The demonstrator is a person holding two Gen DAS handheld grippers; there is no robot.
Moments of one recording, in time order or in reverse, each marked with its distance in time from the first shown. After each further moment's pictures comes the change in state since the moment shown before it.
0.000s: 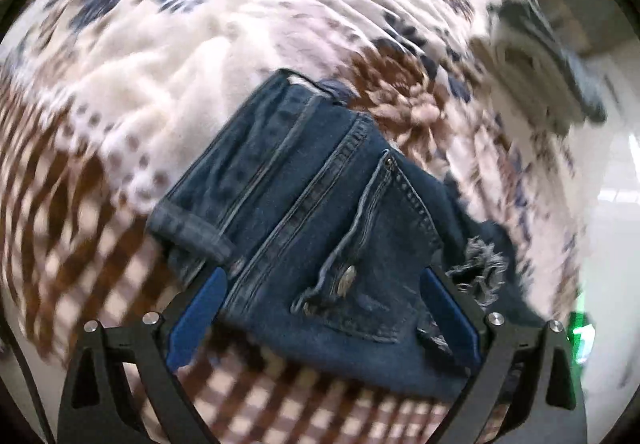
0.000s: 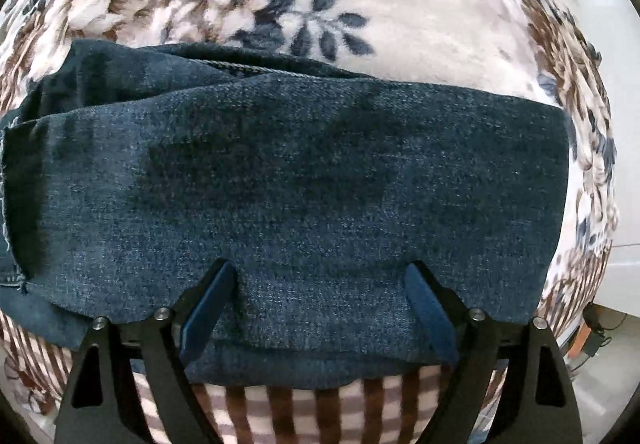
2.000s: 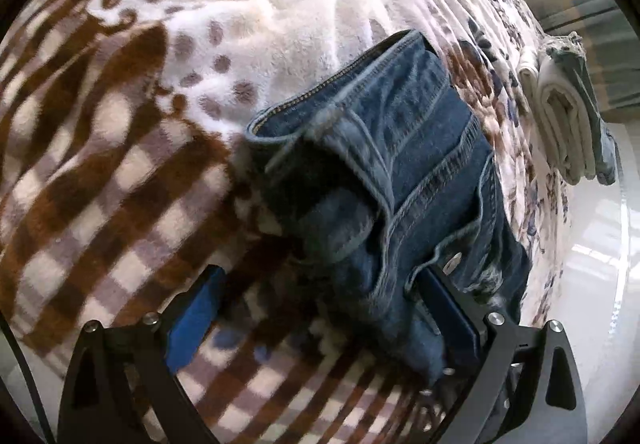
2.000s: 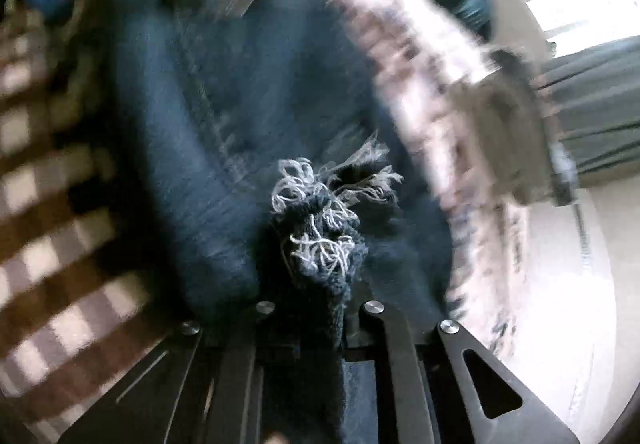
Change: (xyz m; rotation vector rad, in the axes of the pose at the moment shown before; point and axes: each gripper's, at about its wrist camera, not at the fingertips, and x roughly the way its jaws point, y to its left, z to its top) left arm 0.036 0.065 -0.009 -0.191 0.098 -0.084; right arm -0.004 0.222 -0.111 -0.980 -0.605 -0.432
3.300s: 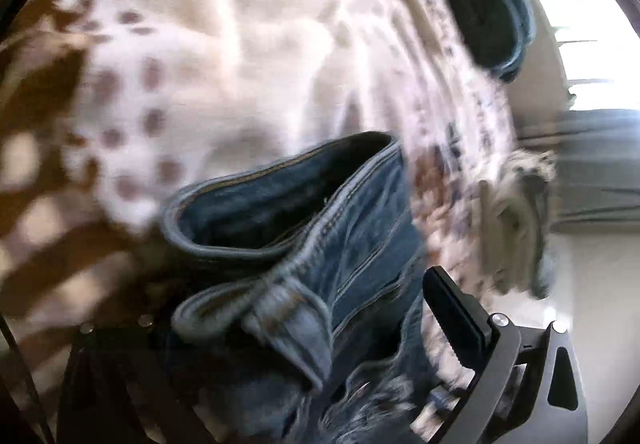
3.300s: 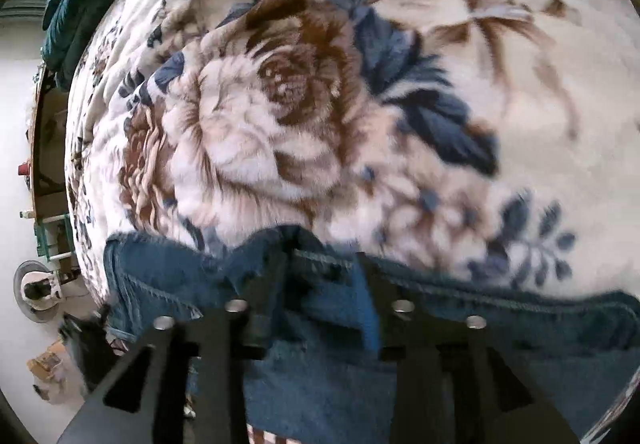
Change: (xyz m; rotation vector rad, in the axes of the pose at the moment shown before) left arm 0.019 -0.002 0.036 -0.289 -0.201 -0.279; right arm 0.138 -0.253 -0.066 1.158 0.320 0.901
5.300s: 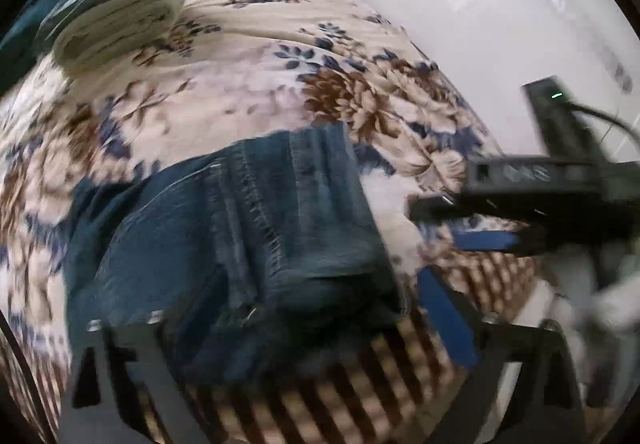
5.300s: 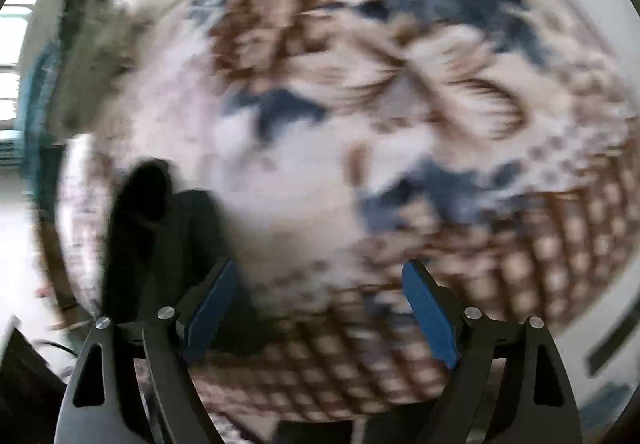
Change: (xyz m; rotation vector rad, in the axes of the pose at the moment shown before) left arm 0.045 -0.235 -0.446 1.362 0.374 0.103; right arm -0.204 -0.372 -0.195 0.403 -0.217 0.075
